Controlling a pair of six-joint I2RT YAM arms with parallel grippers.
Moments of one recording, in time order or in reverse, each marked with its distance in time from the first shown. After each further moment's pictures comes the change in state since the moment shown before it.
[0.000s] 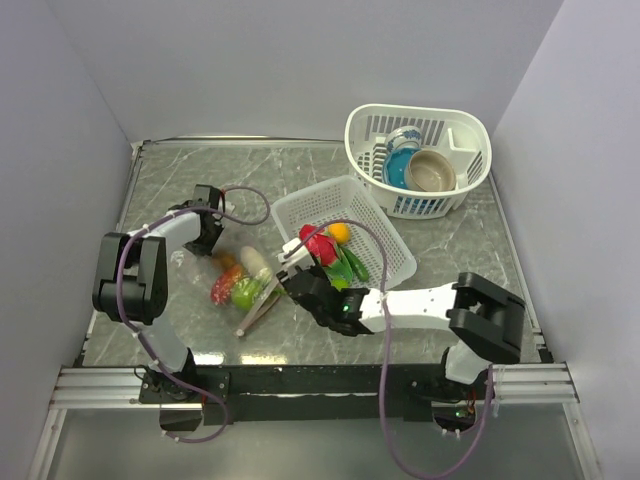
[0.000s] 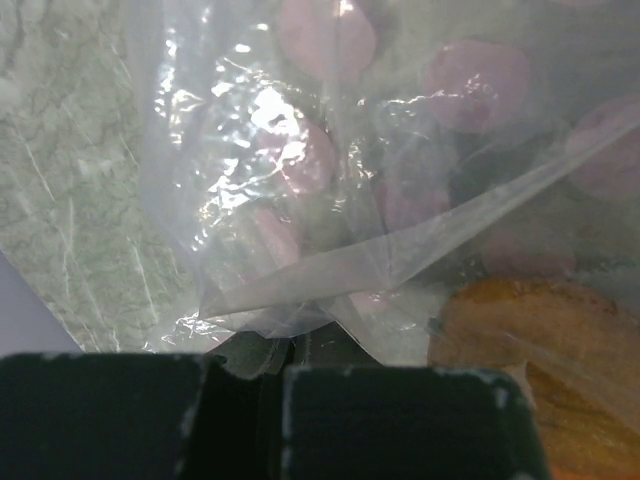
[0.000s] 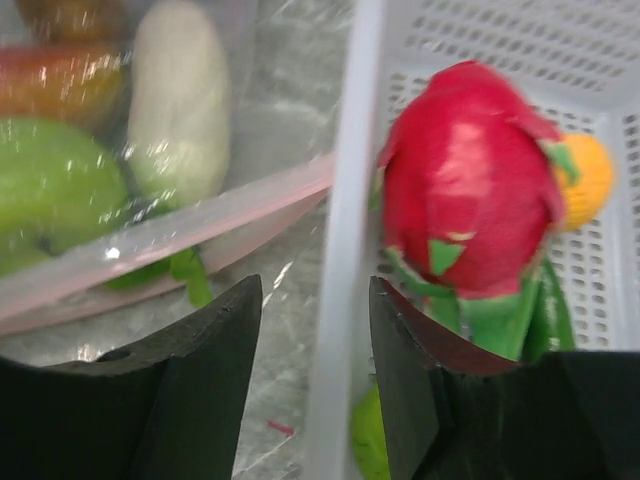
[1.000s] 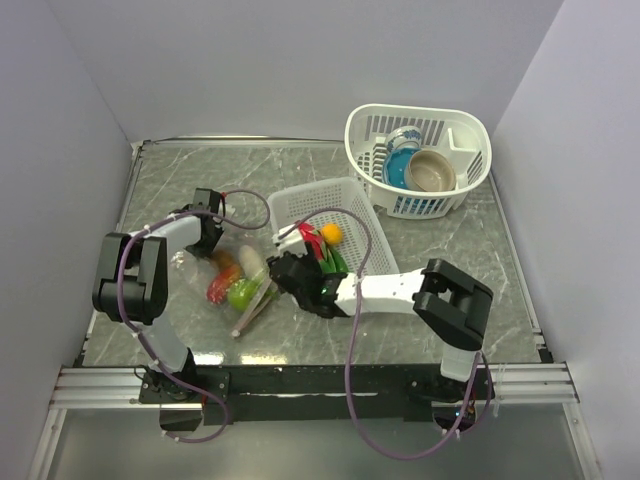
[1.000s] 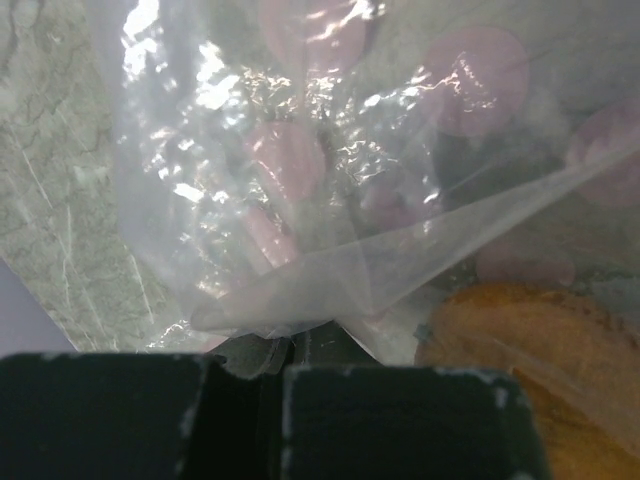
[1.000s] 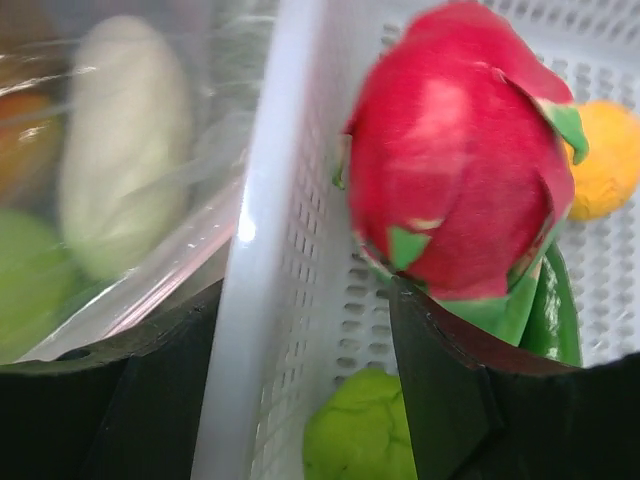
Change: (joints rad) left arm 0.000 0.000 -0.042 0.068 -0.012 0.026; right arm -0.067 0.206 0.190 -0.110 0.007 0.172
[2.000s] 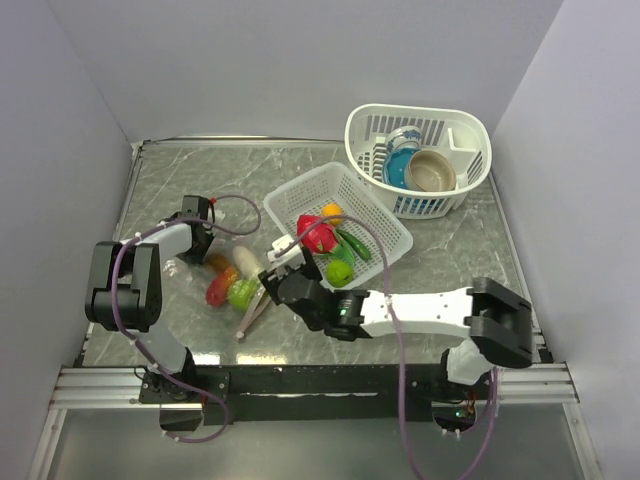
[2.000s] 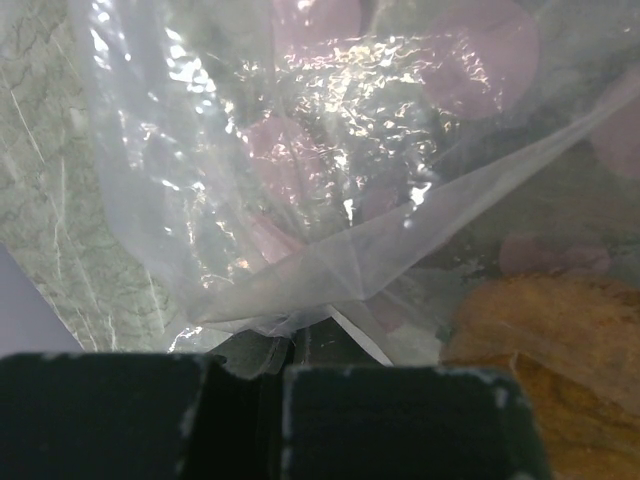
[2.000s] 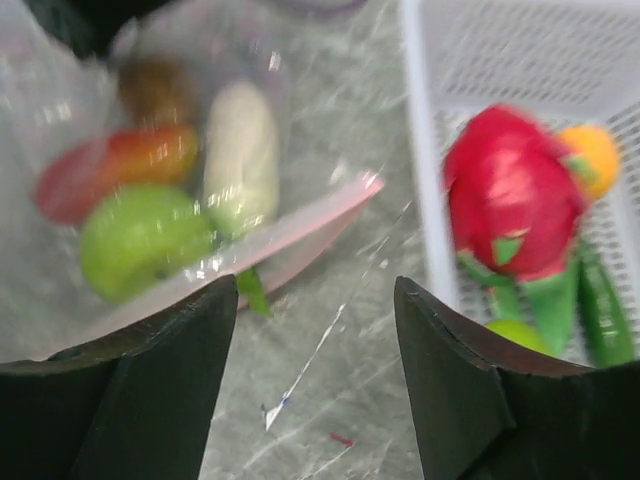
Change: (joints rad) left arm 0.066 -0.060 -0.092 0.046 0.010 0.030; right arm 0.151 -0.243 -0.071 0.067 0.061 -0.165
